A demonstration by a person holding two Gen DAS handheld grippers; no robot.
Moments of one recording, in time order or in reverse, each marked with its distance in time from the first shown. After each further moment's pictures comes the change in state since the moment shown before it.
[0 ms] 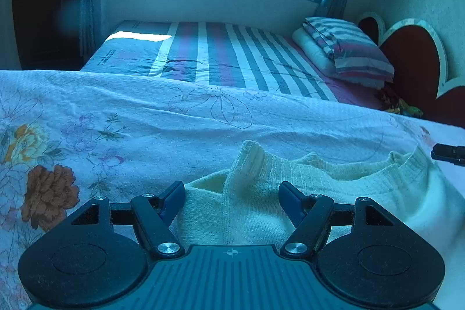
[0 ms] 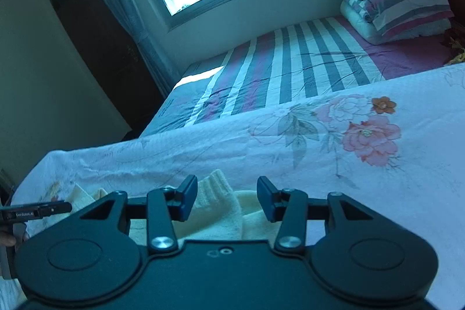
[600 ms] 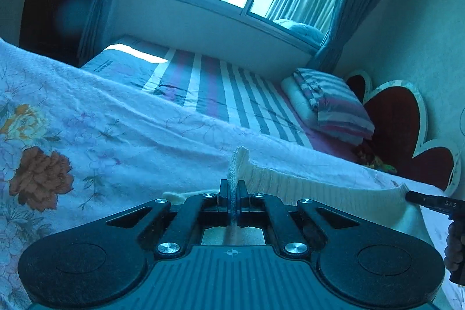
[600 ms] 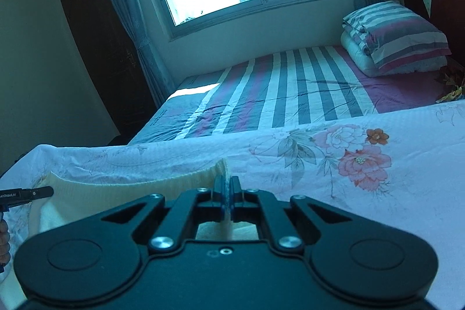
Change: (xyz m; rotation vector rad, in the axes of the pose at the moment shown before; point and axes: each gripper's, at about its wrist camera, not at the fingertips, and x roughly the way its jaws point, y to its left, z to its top) left arm -0.025 0.021 -0.024 -0.196 -0.162 -0.091; right arm -0.015 0.016 -0.004 -0.094 -0.092 -0.075
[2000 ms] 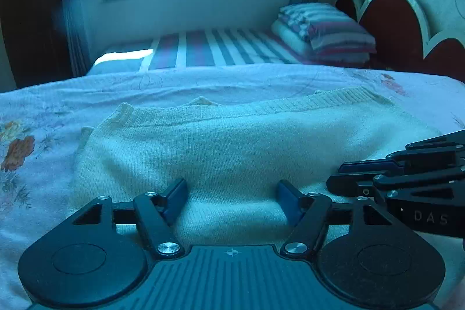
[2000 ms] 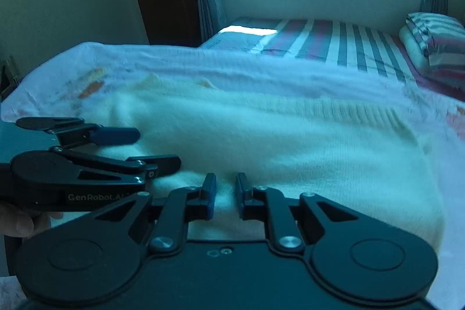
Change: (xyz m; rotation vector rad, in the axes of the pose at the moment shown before) left arm -0.021 -0.133 -0.083 0.340 0.066 0.135; right arm 0.008 0.156 -0.085 -0.264 0.184 0.066
